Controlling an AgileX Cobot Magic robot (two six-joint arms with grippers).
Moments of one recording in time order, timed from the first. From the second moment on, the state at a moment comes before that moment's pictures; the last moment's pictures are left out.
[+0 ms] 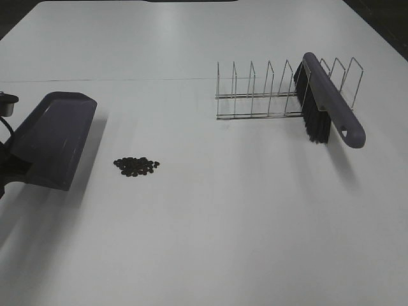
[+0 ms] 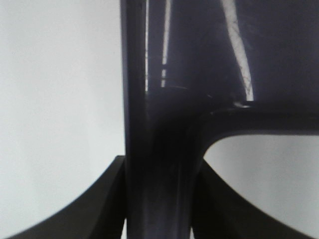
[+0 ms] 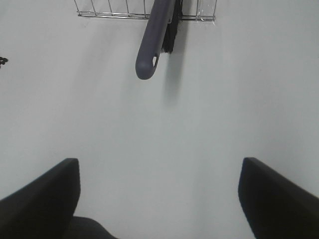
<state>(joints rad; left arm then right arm) -0.21 1.74 -0.94 0.22 0.83 -0.22 0.04 0.64 -0.85 0.05 1.13 -0.02</state>
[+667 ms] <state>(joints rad) -0.21 1.74 -0.94 0.19 0.83 -0.22 0.04 1.56 -1.49 0.05 1.22 -0.04</state>
